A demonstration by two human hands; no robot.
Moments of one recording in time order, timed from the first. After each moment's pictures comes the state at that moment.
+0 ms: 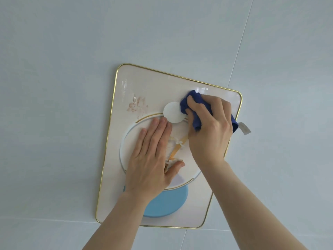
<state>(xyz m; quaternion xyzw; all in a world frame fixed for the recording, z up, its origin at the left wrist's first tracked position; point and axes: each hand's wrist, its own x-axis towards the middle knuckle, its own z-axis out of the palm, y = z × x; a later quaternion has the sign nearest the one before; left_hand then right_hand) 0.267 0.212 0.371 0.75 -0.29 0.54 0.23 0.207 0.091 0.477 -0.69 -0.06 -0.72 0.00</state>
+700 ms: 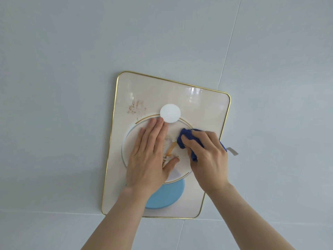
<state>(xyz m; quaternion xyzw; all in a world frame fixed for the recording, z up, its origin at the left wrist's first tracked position) 0.246 0.224 0.382 0.78 -0.30 0.49 0.25 0.164 0.068 0.420 -0.78 -0.07 -0.61 -0.11</state>
